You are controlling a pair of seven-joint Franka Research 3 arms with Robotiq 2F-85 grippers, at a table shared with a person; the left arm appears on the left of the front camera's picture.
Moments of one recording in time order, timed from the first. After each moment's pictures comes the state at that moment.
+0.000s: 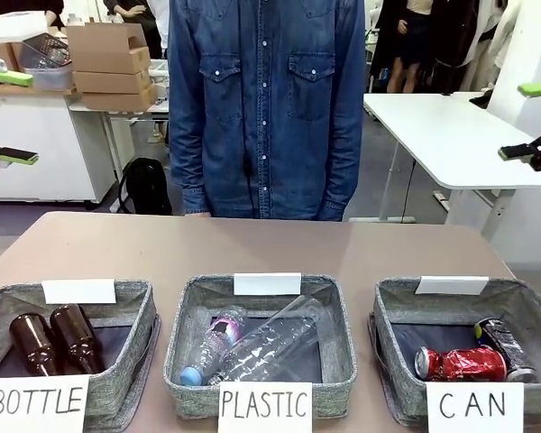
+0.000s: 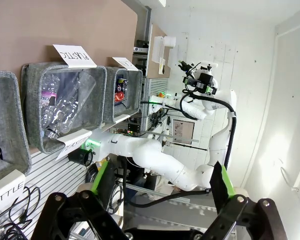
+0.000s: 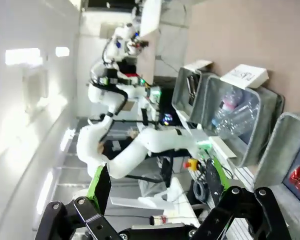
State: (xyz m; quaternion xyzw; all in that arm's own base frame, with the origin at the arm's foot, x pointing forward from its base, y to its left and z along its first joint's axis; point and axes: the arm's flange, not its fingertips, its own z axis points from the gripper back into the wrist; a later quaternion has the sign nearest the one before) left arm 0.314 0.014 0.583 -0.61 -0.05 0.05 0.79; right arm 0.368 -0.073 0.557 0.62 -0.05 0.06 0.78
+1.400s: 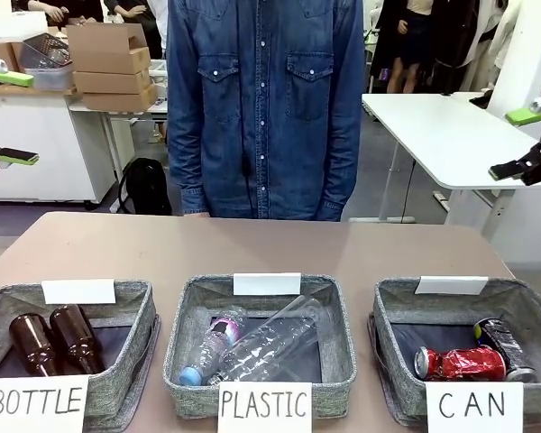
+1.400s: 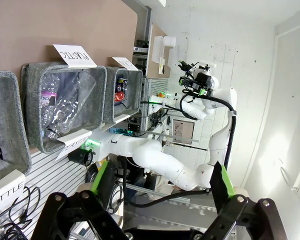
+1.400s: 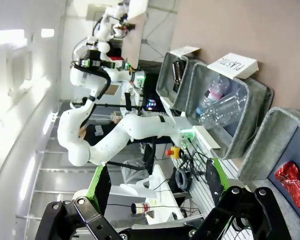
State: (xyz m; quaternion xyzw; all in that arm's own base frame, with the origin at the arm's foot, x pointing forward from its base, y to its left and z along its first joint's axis) left arm 0.314 0.014 0.583 -0.61 -0.05 0.05 0.79; right arm 0.369 -0.065 0.548 0.60 -0.05 0.10 0.79
